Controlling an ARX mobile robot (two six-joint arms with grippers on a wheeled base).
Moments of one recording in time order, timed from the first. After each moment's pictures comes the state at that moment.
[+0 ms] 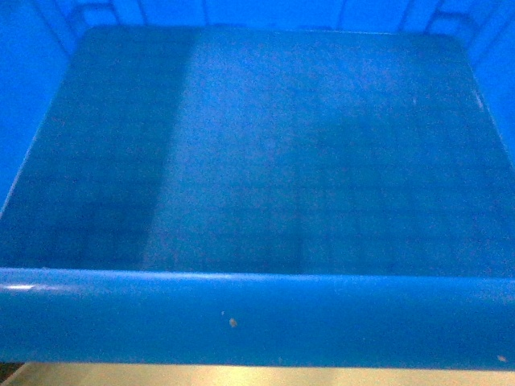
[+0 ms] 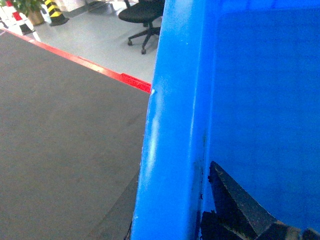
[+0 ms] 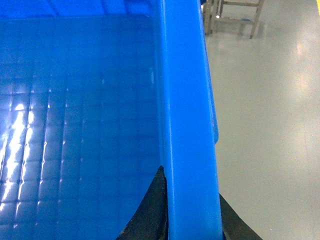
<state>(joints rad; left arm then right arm) -0.55 0.84 0.52 0.00 -0.75 -0.09 0.41 0.80 0.50 -0.01 0.46 0.21</state>
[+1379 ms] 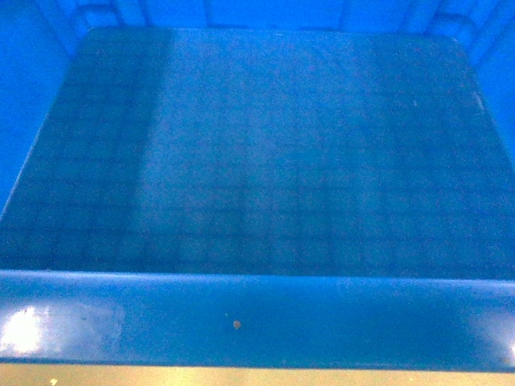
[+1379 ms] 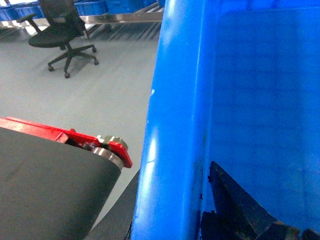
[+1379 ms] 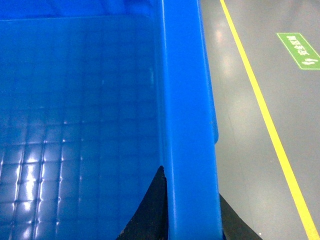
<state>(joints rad) -0.55 0.84 0.52 0.00 -0.75 -0.09 0.41 0.80 0.50 -0.01 0.46 0.21</state>
